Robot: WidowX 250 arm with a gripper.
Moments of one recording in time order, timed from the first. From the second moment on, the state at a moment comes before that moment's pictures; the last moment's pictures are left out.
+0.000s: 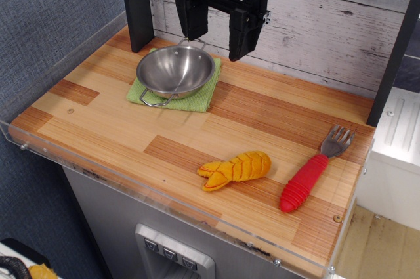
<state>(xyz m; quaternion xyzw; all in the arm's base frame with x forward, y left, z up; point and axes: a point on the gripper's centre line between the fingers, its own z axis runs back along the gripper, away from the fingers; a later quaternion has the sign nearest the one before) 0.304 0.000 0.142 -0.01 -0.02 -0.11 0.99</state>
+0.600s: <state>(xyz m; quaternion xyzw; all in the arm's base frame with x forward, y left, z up) 0.286 -0.010 0.106 0.01 0.01 -0.14 0.99</state>
